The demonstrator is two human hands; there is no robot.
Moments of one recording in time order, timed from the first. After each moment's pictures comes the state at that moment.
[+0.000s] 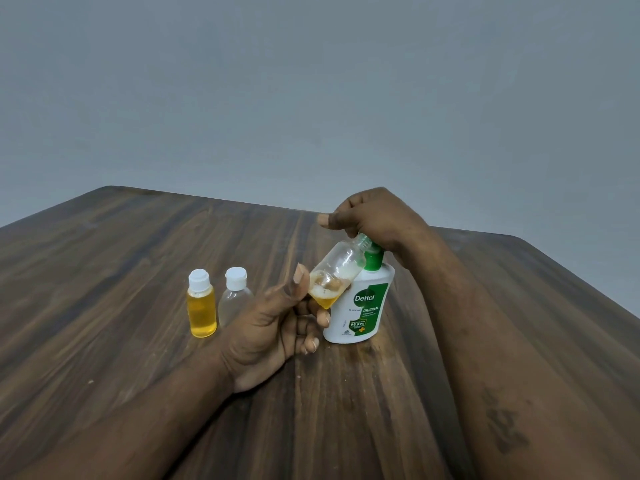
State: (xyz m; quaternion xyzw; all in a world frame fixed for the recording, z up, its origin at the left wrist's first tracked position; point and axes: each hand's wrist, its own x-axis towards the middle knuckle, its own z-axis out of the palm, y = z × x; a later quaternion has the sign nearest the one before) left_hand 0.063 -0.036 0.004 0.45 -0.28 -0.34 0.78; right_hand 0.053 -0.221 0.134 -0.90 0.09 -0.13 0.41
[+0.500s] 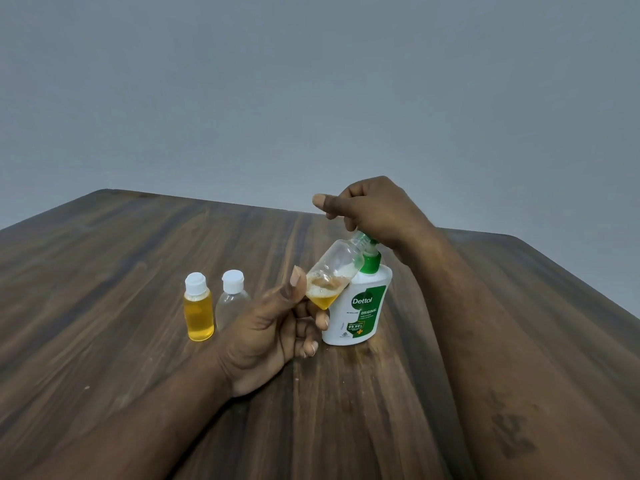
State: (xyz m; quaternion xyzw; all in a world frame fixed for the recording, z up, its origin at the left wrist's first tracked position) left_hand 0.060 -0.037 0.005 0.45 -0.31 -0.32 0.77; right_hand 0.048 -0.220 0.141 -0.90 0.08 -0.19 0.38
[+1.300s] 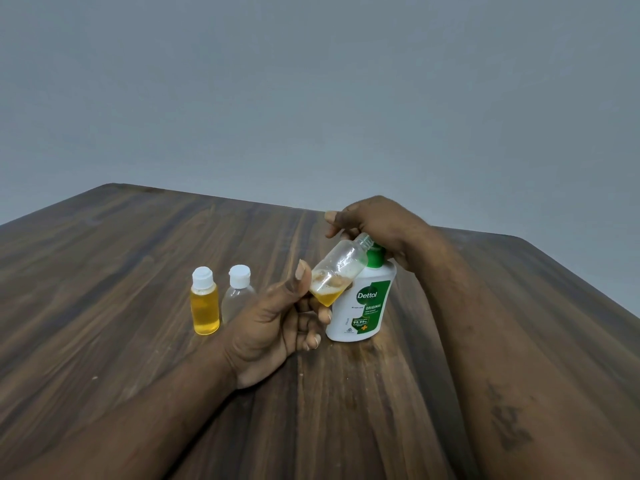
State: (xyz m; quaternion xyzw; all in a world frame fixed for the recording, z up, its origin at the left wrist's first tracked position) left_hand 0.062 -0.038 0.004 0.48 -0.28 -0.31 0.77; right_hand 0.055 -0.225 0.128 -0.90 0.10 -0.08 0.43
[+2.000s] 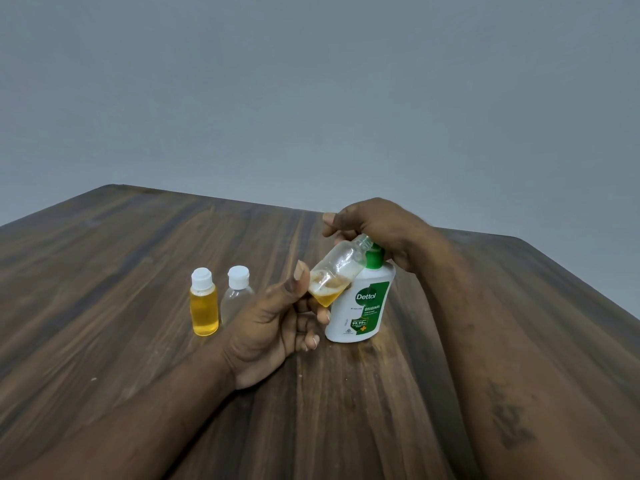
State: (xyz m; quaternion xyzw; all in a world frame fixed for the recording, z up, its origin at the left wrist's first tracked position) left_hand 0.063 -0.038 0.001 0.47 -0.28 -0.29 0.78; right_hand 0.055 -0.227 0.124 -0.87 0.10 -0.05 0.48
